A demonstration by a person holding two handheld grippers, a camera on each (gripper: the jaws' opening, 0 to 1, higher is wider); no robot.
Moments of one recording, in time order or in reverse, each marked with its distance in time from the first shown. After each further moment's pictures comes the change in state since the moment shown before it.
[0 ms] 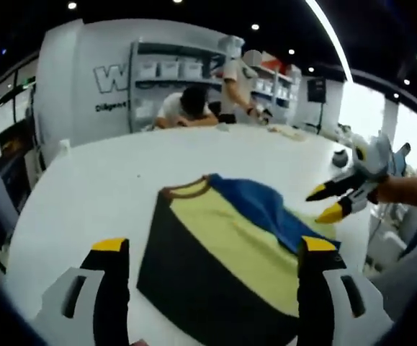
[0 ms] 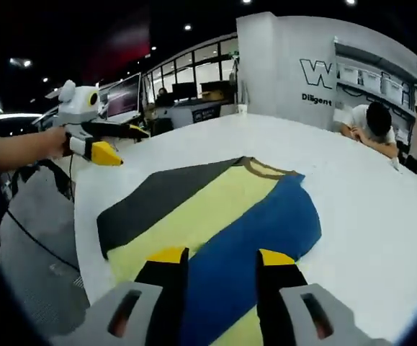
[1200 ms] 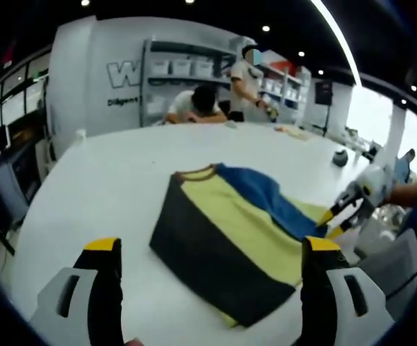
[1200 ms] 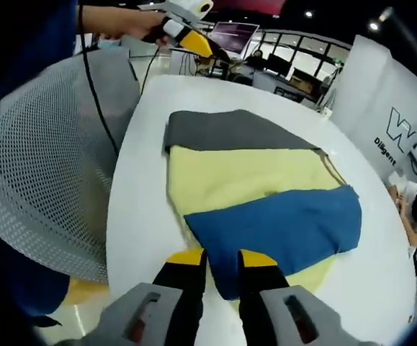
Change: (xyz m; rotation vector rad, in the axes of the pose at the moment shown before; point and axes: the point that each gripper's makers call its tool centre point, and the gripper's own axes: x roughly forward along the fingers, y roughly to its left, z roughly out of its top) left arm -0.060 -0.001 -0.028 -0.035 0.013 0.042; right arm -0.015 0.054 -0.077 -0.484 0.165 0.205
